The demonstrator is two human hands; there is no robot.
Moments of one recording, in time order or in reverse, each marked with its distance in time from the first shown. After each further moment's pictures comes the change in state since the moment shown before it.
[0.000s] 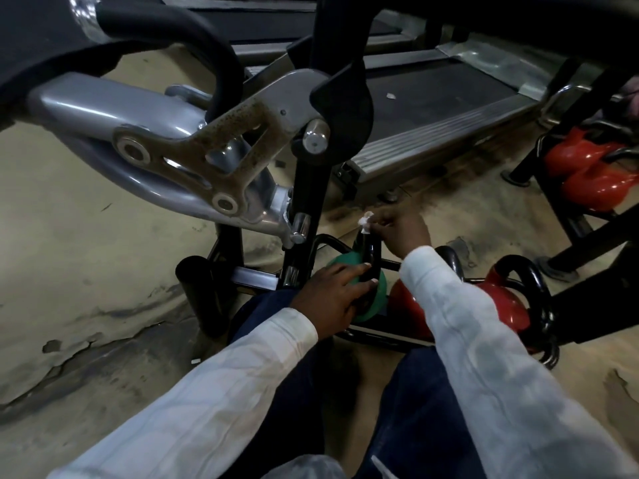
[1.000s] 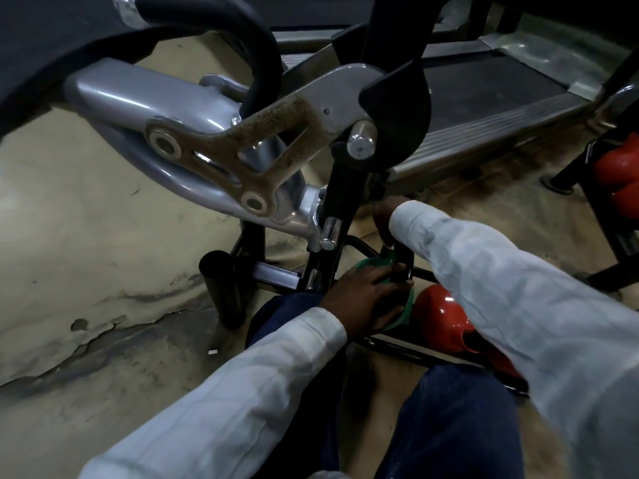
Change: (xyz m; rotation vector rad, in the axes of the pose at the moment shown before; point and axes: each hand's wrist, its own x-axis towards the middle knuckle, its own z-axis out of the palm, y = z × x) left_hand 0.016 -0.005 0.003 -0.149 0.071 -0.022; right_hand 0.059 -0.078 0.029 -0.887 -0.560 -0.019
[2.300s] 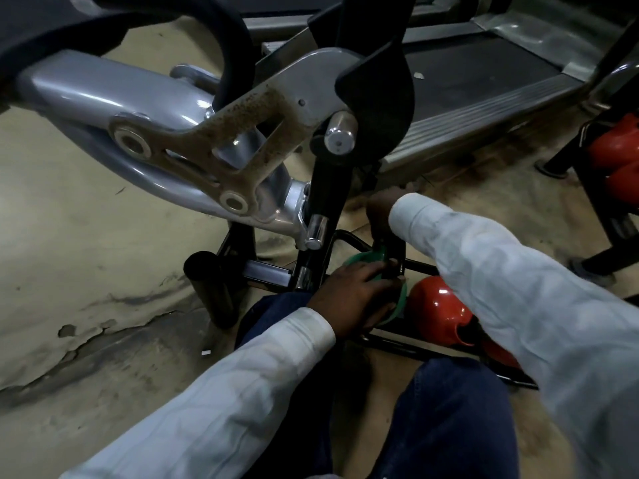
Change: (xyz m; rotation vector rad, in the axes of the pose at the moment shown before) left_hand 0.000 0.000 0.000 0.017 0.016 -0.005; right_hand 0.023 0.024 0.007 -0.030 0.090 -0.008
